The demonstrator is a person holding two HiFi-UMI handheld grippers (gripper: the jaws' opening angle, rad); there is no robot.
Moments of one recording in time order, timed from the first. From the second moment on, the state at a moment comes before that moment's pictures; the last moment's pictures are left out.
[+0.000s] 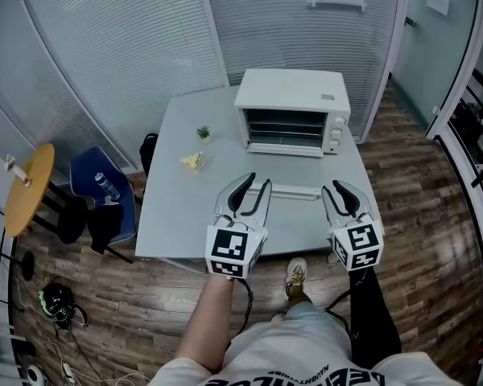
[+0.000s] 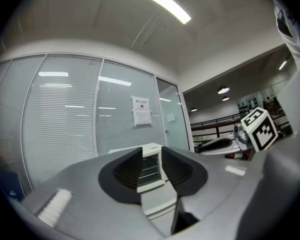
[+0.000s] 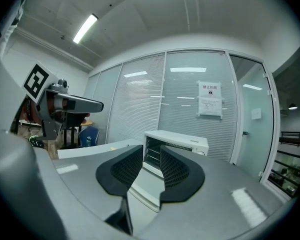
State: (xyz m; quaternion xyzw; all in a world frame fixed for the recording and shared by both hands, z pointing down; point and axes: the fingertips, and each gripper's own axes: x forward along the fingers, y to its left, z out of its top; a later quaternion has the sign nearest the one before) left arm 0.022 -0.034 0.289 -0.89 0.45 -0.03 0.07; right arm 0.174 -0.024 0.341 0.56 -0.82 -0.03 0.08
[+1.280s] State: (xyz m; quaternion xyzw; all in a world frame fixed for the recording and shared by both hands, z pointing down) left arm 0.100 -0.305 0.394 -0.89 0.44 -0.06 -0.09; right arm 0.189 -0.288 0.445 0.51 -0.85 0.08 0.10
